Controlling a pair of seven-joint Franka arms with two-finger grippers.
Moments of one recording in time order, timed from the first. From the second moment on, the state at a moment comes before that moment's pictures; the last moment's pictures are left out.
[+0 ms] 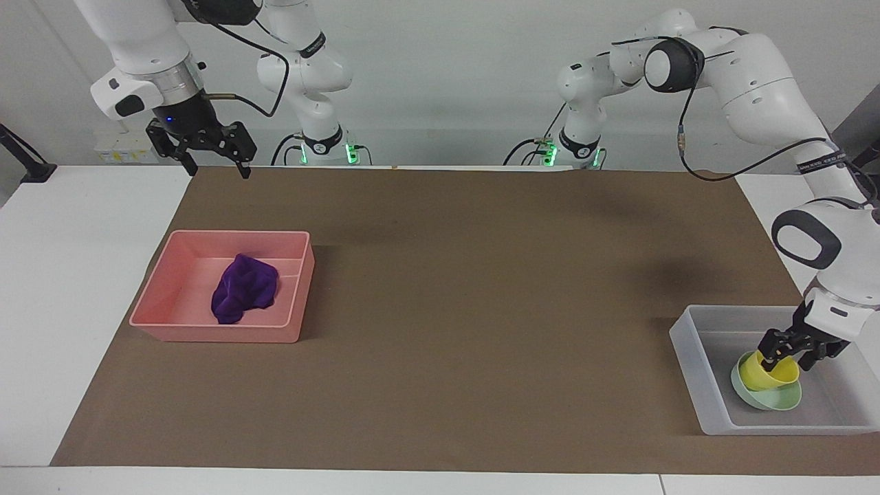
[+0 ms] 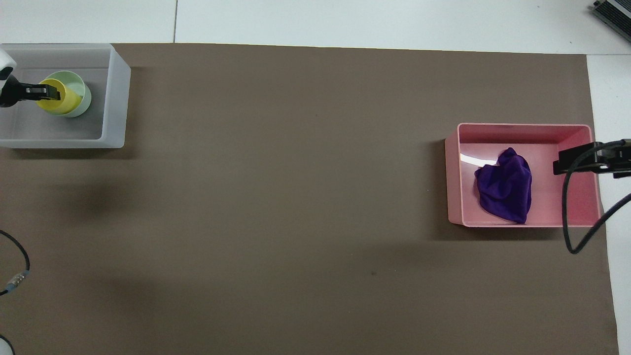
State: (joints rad) left arm 0.27 0.65 -0.03 -1.36 -0.09 2.32 0.35; right arm 0.04 -0.04 -0.07 -1.57 -0.01 1.53 0.04
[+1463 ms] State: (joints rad) left arm -0.05 0.06 -0.04 -1.66 -0.09 1.84 0.15; right arm 0.04 -0.04 -0.07 -1.57 -0.01 1.53 0.04
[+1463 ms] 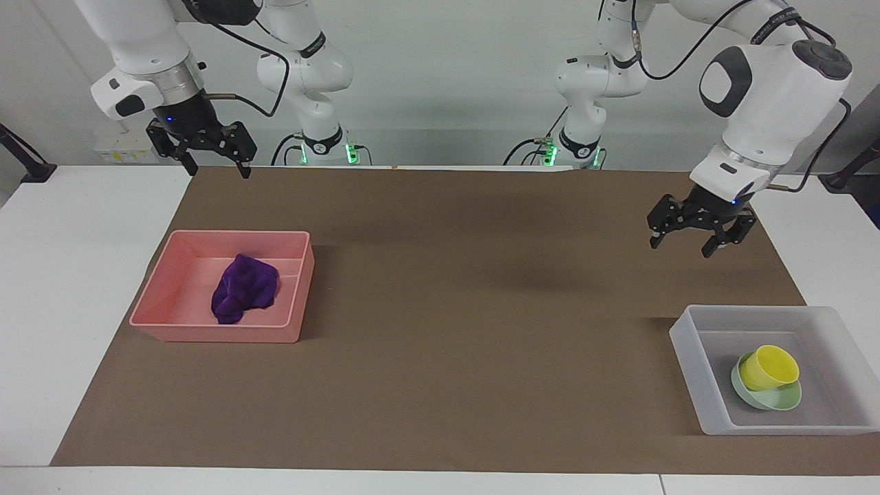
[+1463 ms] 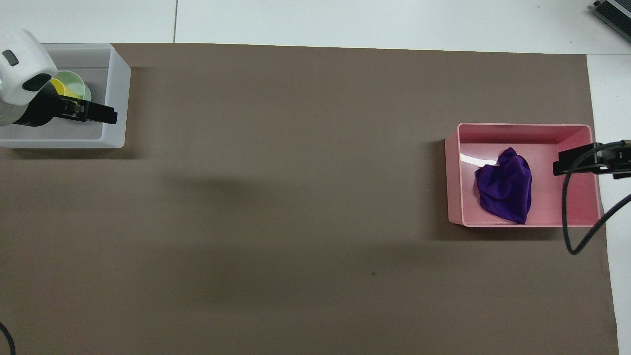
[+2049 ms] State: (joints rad) left arm -0.05 0.03 -0.04 -1.62 -0.01 1.69 0.15; right arm 0.04 -0.04 -0.07 -1.58 -0.01 1.53 0.04
